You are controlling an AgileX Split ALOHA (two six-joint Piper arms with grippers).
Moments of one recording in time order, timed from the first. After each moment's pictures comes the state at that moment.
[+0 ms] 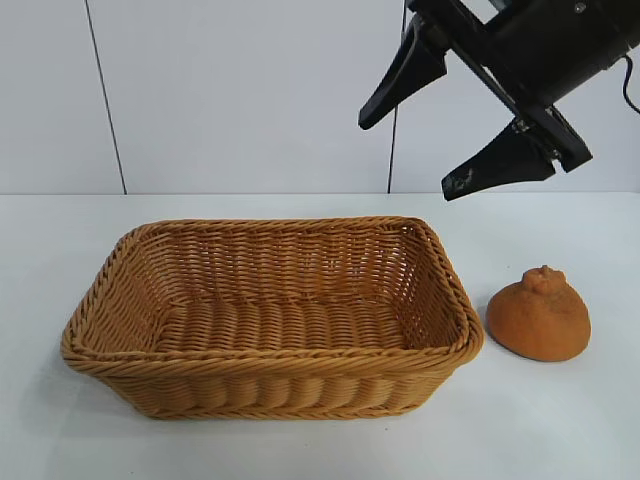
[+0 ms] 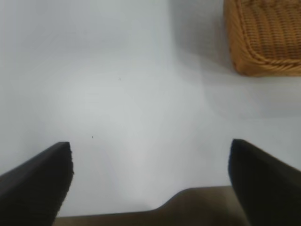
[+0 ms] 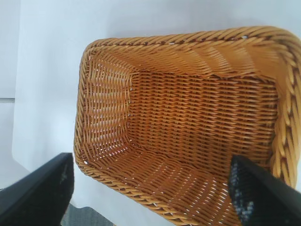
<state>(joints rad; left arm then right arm) -0.02 0.24 -0.50 -0.06 1.07 0.00 0.27 1.62 -1.15 0.76 0.82 -0.30</state>
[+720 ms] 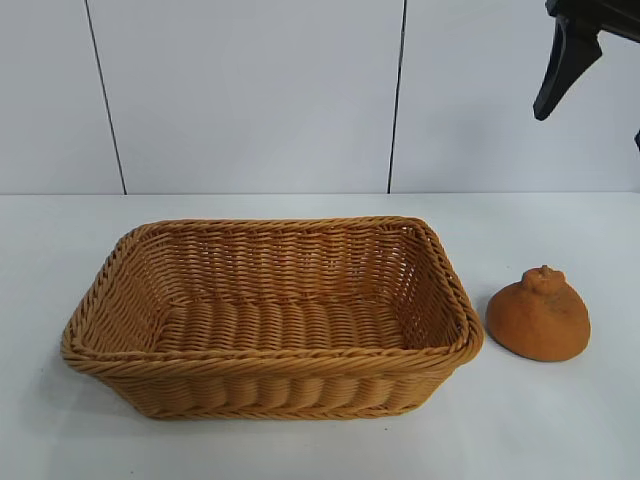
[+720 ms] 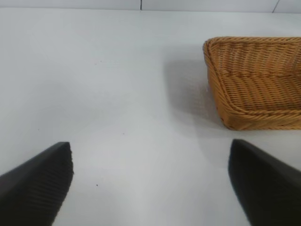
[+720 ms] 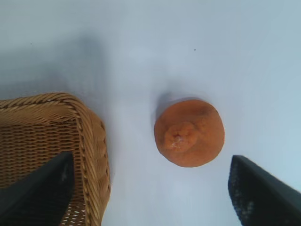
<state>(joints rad) -0.02 0.00 -0.50 -0.05 1.07 -0.01 0.06 1.66 -1.33 0.22 0.98 0.03</state>
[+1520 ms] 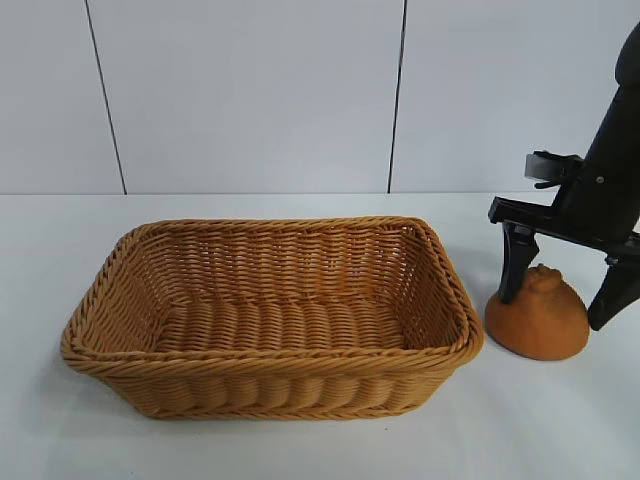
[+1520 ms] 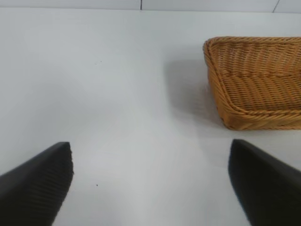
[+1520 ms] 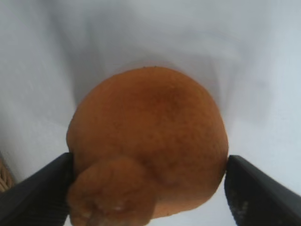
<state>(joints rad) -0.02 0.00 -0.50 -0.05 1.07 -0.01 0.06 2.09 -1.34 0.23 0.92 0.02</state>
